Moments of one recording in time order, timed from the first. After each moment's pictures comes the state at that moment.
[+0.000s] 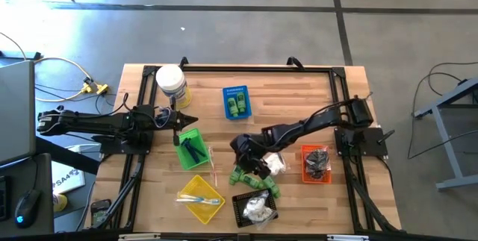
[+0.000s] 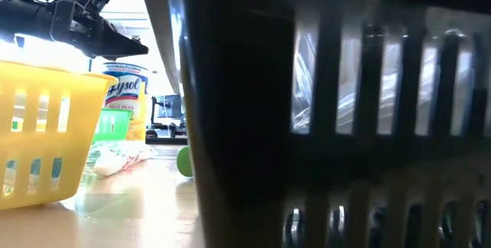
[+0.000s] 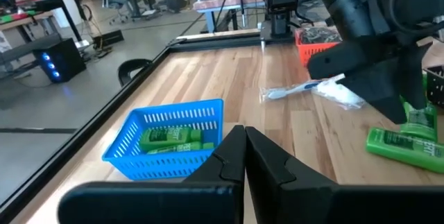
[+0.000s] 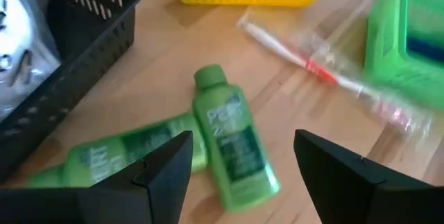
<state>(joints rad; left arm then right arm) 0.07 0.46 0.15 0.21 -0.14 0.13 0.15 1.94 1.24 -0.15 -0.30 -0.55</state>
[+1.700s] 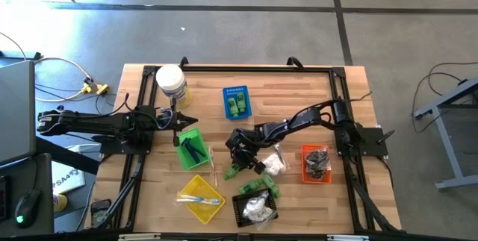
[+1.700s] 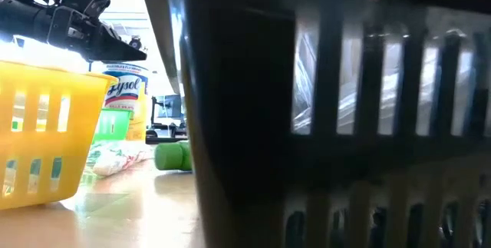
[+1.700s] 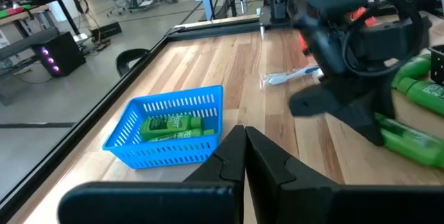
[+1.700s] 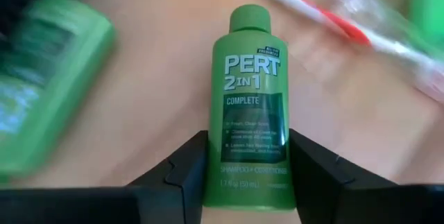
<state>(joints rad) 0.07 0.46 0.15 0.16 -0.14 0.15 0.06 2.10 1.26 -0.07 -0.42 -0.64</state>
